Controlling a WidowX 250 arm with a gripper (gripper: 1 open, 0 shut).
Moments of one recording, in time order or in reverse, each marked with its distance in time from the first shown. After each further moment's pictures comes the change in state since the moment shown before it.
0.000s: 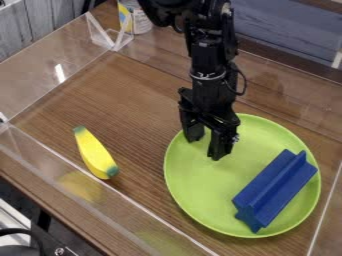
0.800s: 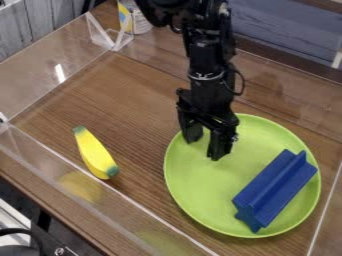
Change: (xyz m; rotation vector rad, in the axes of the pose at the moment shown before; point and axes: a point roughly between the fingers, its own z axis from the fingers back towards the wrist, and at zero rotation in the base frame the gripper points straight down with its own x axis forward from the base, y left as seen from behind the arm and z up) arm -0.002 0.001 0.000 0.000 0.001 0.022
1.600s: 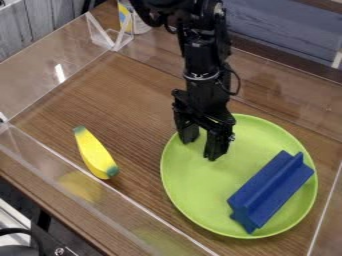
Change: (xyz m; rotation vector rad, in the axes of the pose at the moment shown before) arm -0.004 0.004 0.001 -0.001 -0.001 0.024
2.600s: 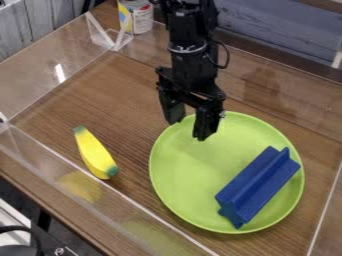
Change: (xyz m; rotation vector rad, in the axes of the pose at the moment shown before) arm -0.005 0.003 0.039 0.015 -0.066 0.056
